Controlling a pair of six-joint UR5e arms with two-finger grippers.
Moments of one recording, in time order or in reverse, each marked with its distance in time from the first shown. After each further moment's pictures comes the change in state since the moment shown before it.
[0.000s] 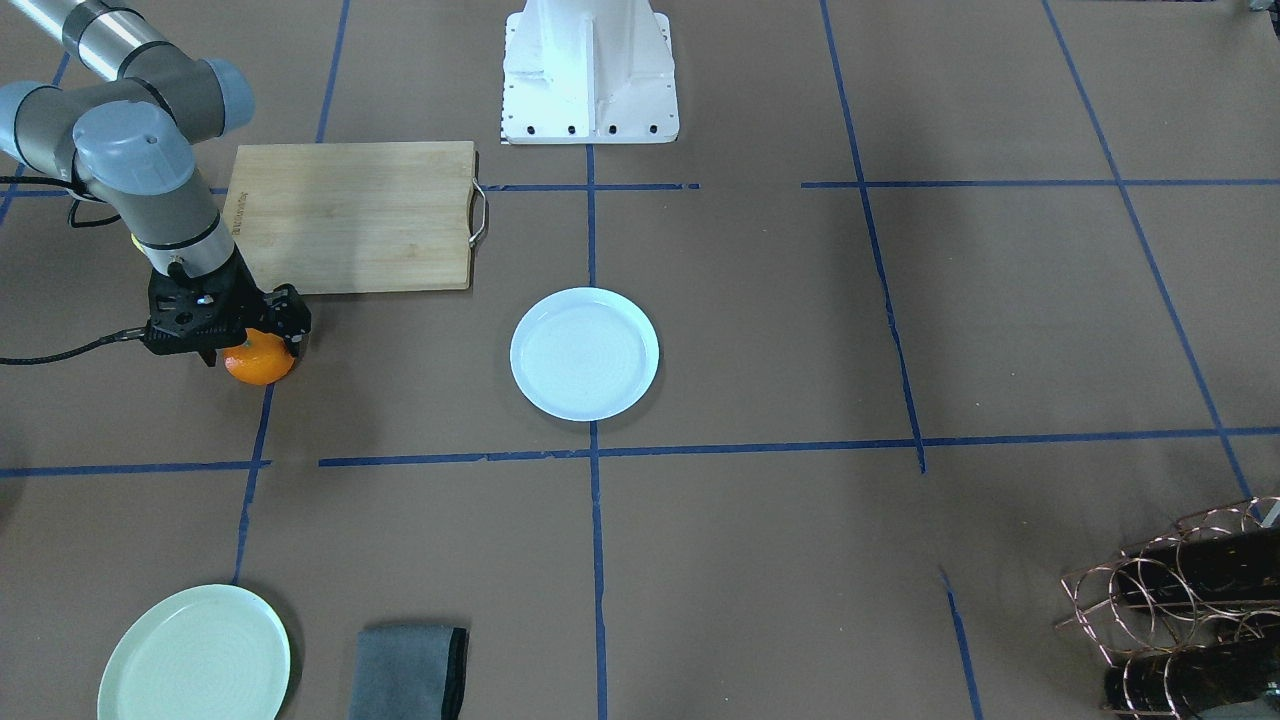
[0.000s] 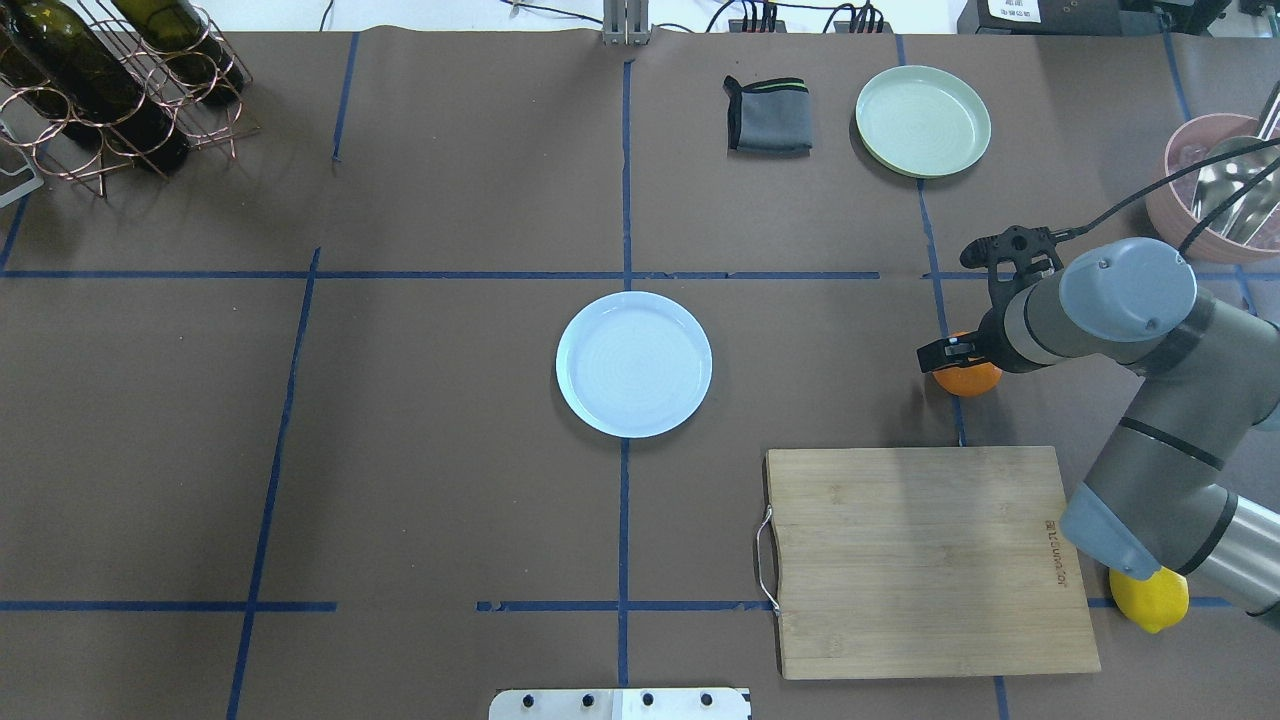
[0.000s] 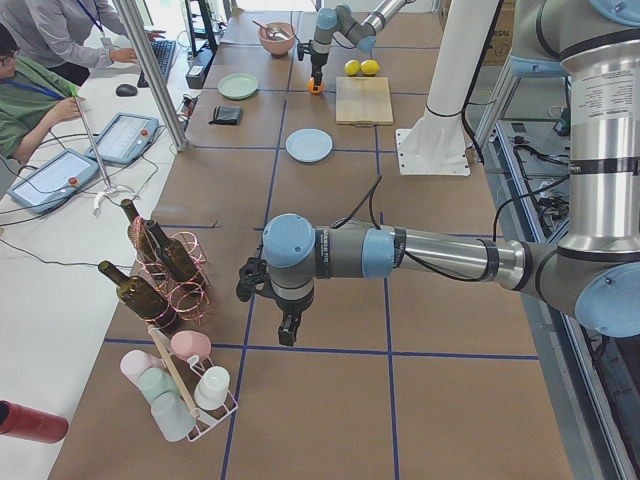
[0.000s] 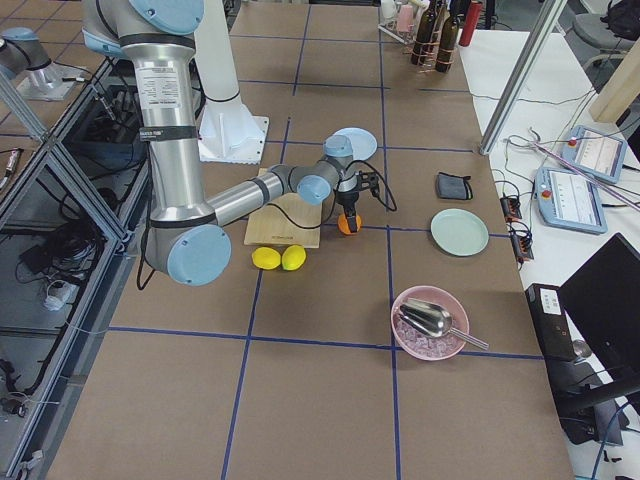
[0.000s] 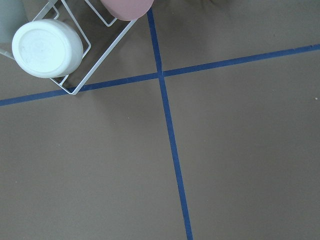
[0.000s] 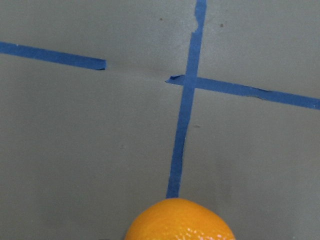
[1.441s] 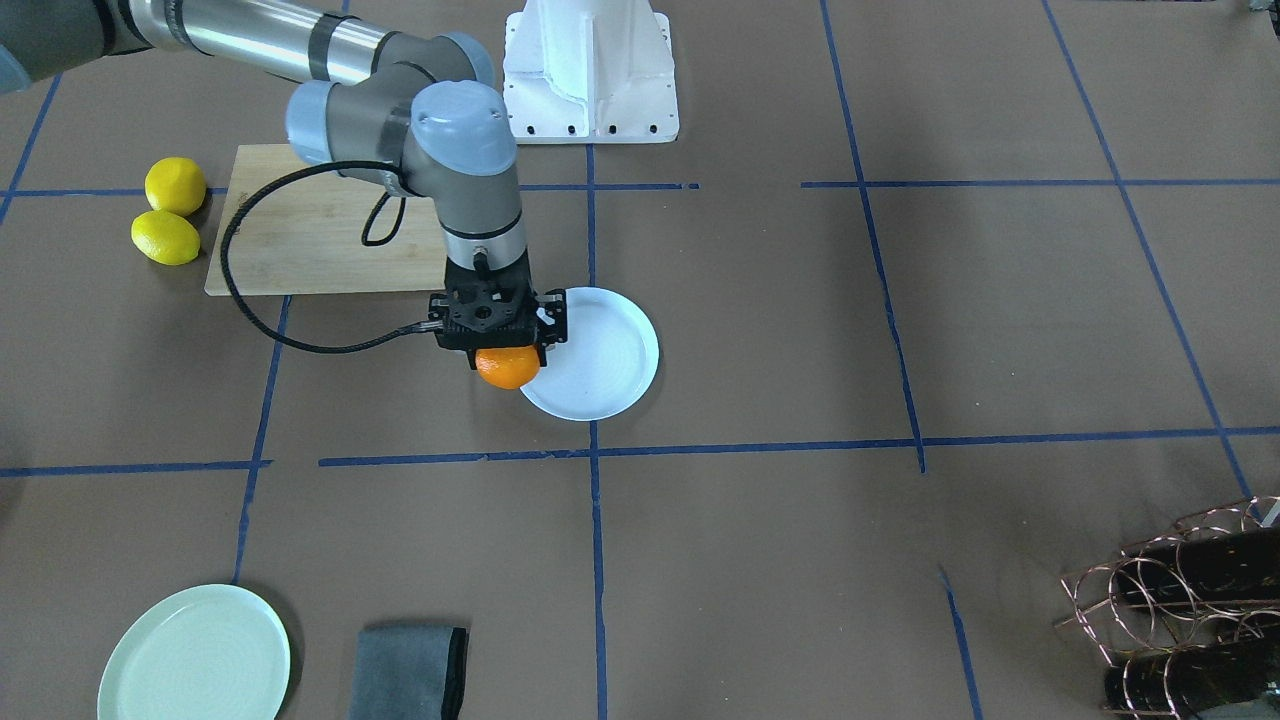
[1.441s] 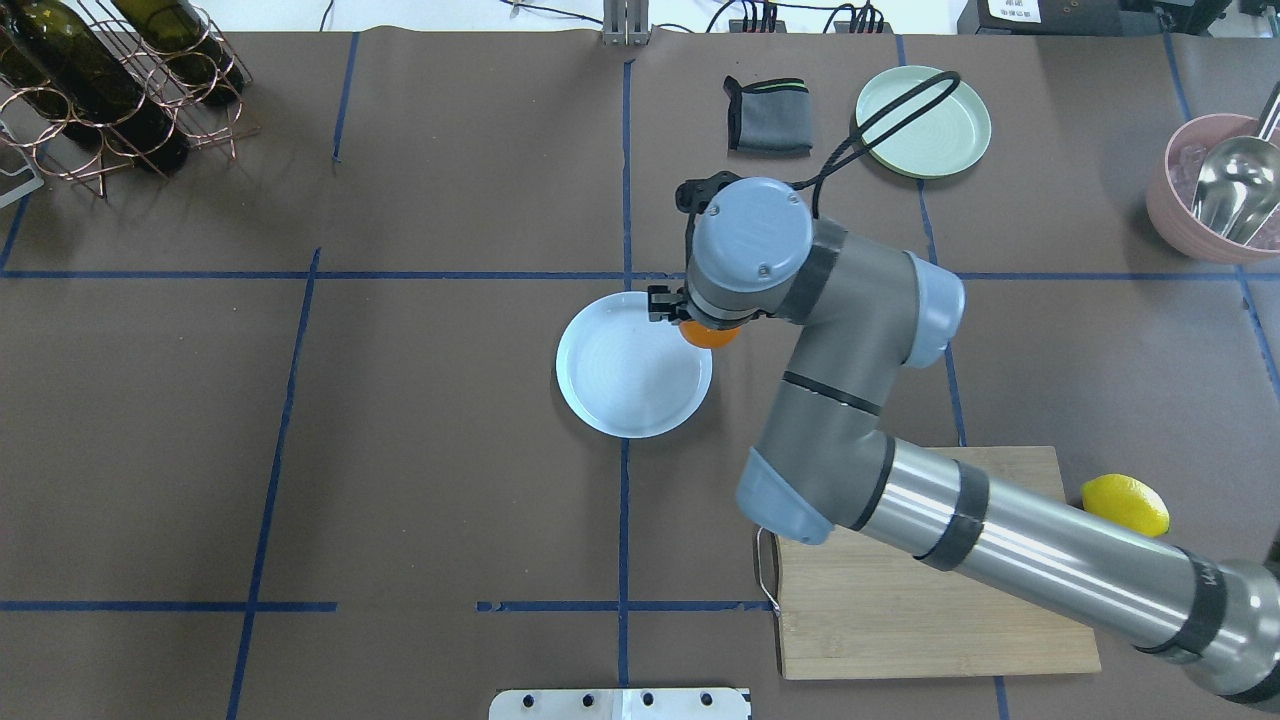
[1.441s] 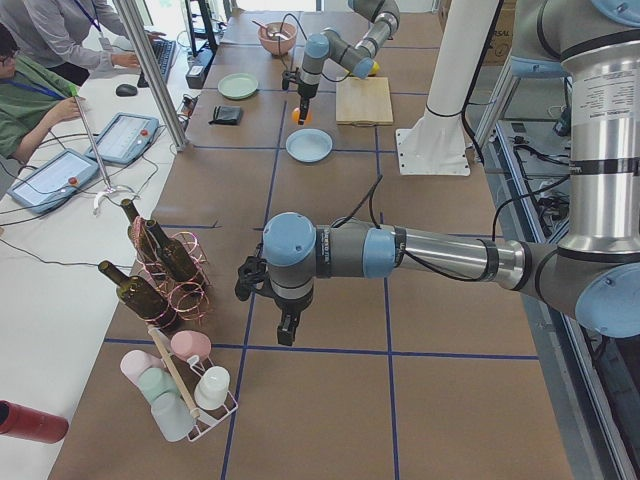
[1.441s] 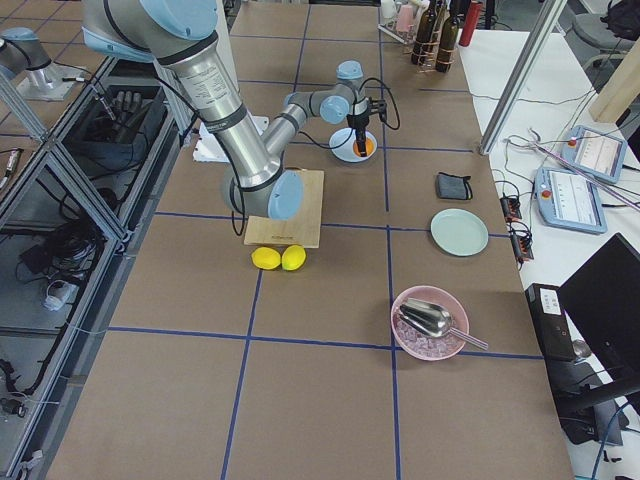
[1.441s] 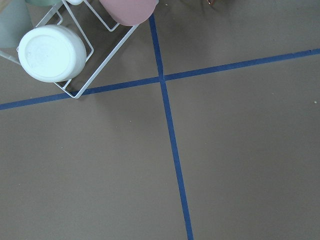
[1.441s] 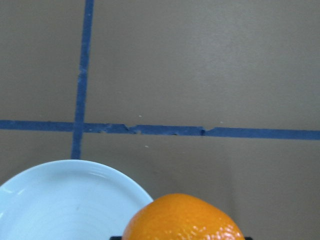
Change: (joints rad) left arm -0.011 -0.004 -0.003 0.000 -0.001 0.000; right arm -0.162 0.623 -0.238 -0.291 -0.133 0.292
